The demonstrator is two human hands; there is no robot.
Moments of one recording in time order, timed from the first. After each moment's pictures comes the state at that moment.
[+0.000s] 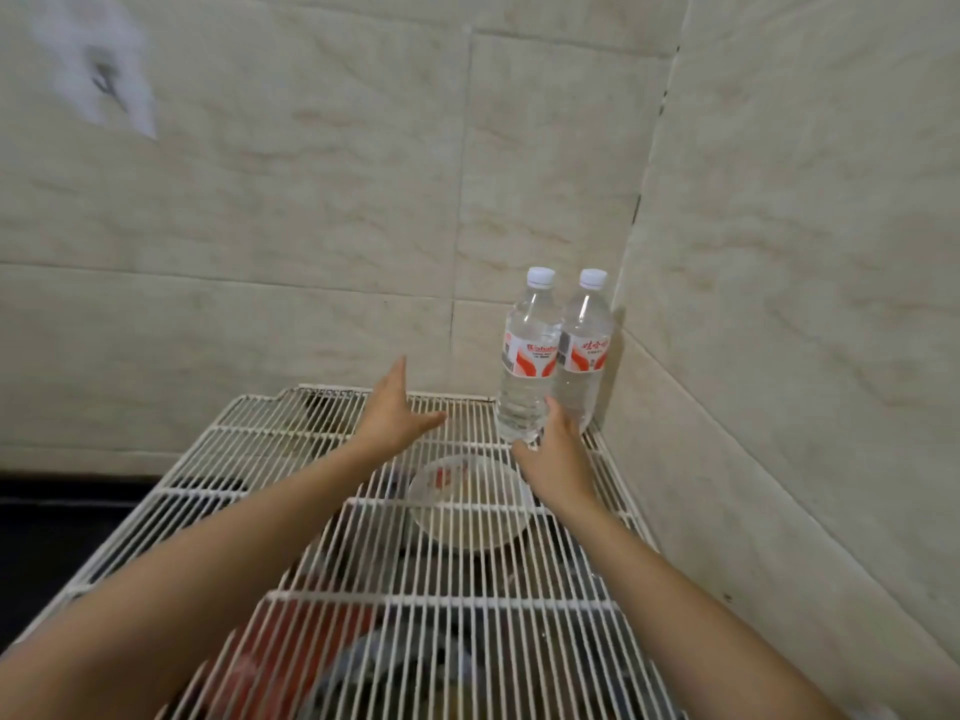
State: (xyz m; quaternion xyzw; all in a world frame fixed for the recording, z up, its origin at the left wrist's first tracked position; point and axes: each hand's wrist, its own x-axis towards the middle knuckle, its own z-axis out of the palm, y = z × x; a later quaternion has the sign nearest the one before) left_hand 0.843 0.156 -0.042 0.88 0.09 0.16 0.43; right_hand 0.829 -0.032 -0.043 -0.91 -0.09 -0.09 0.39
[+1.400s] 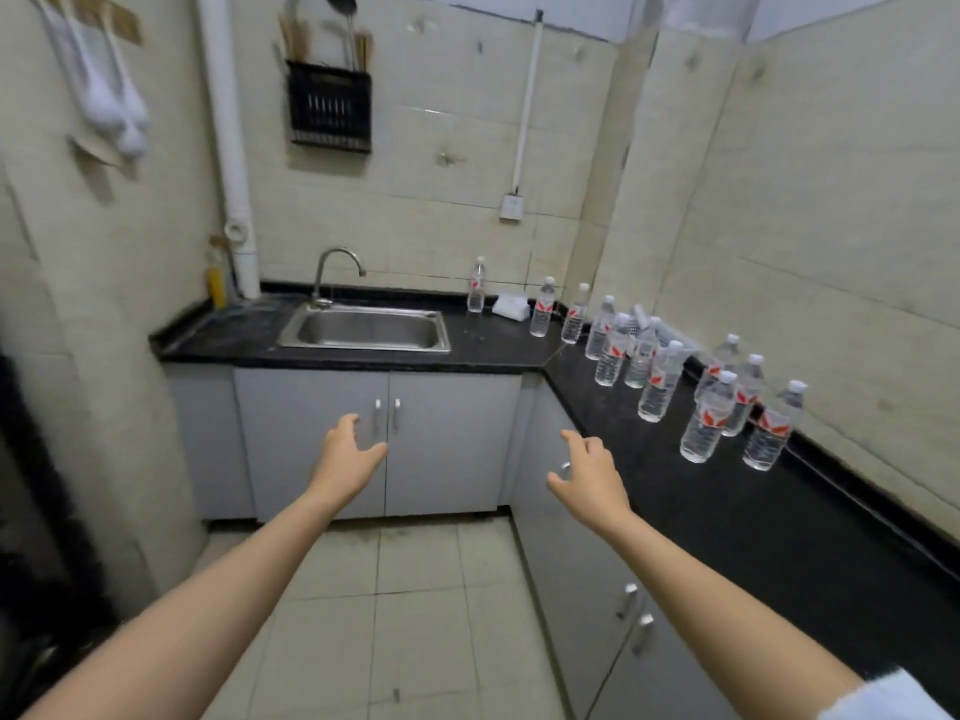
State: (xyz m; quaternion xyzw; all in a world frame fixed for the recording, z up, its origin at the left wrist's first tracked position) left_hand -0.141 0.541 -0.103 0.50 0.72 0.41 0.27; right_hand 0.126 0.553 -0.087 -0.67 -0.71 0.10 0.17
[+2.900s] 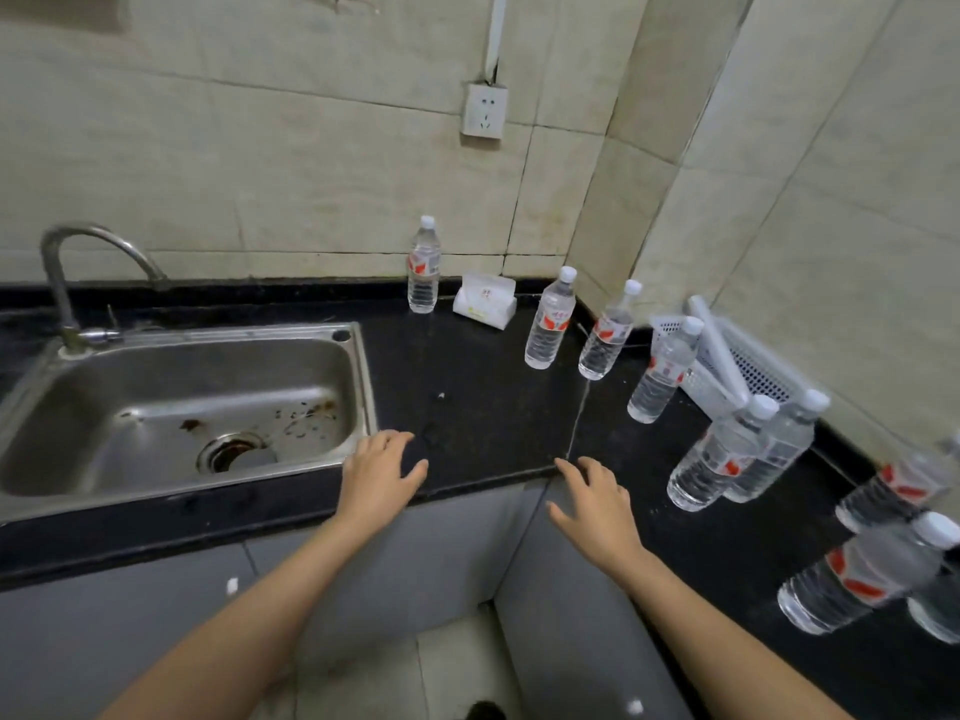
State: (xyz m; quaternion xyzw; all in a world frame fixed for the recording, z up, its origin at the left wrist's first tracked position) left_hand -0.129 1.251 -0.201 0.69 0.66 0.22 0.19; right_hand 0.117 1.213 -0.187 -0.71 -0.70 0.07 0.05
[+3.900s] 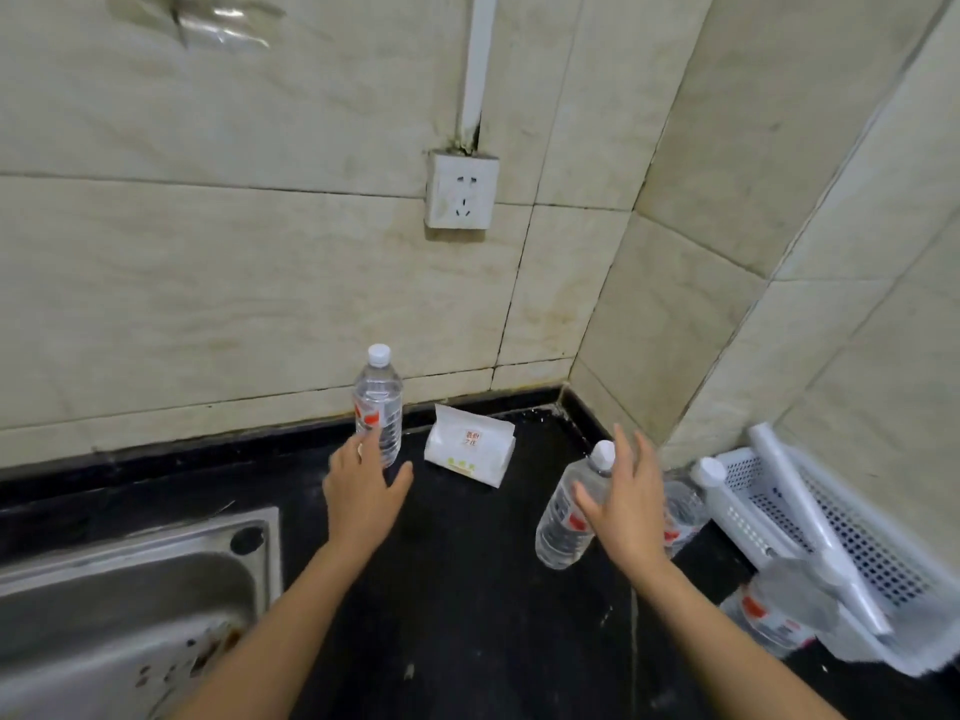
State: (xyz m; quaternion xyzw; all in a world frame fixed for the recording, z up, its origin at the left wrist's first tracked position) left_hand -0.099 1.647 -0.181 0.62 0.69 0.33 0.17; right_hand 0.158 1.596 -0.148 -0.73 -0.61 -0.05 0.29
